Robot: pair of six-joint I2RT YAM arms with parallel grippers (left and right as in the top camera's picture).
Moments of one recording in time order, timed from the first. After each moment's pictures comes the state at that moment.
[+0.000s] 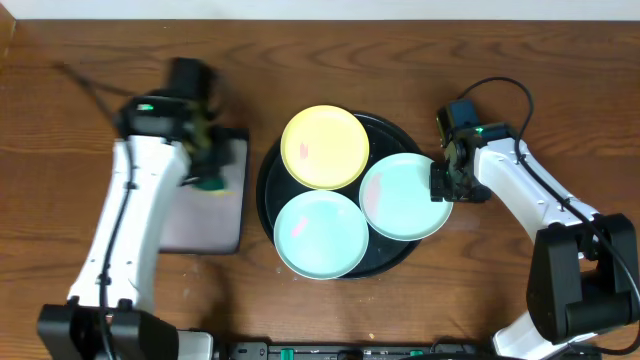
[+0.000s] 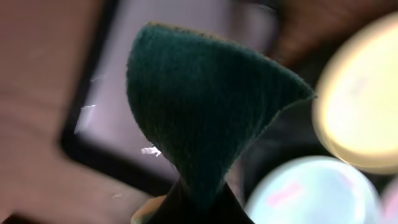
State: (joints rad) left arm -0.04 1.55 1.45 -1.27 -0.11 -0.47; right arm 0.23 1.77 1.16 -0.92 0.11 0.30
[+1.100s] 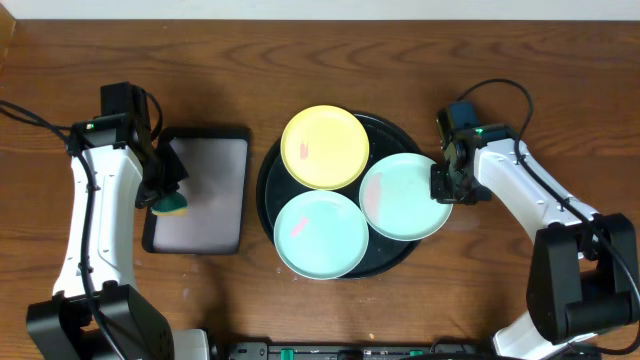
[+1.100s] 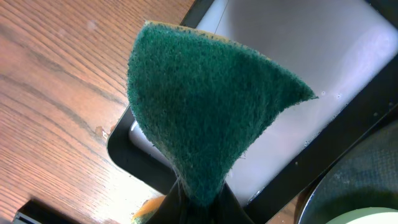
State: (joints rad) left arm 0.20 1.55 1.30 -1.18 -0.09 -0.38; right arm 0.23 1.77 1.16 -0.93 0.11 0.30
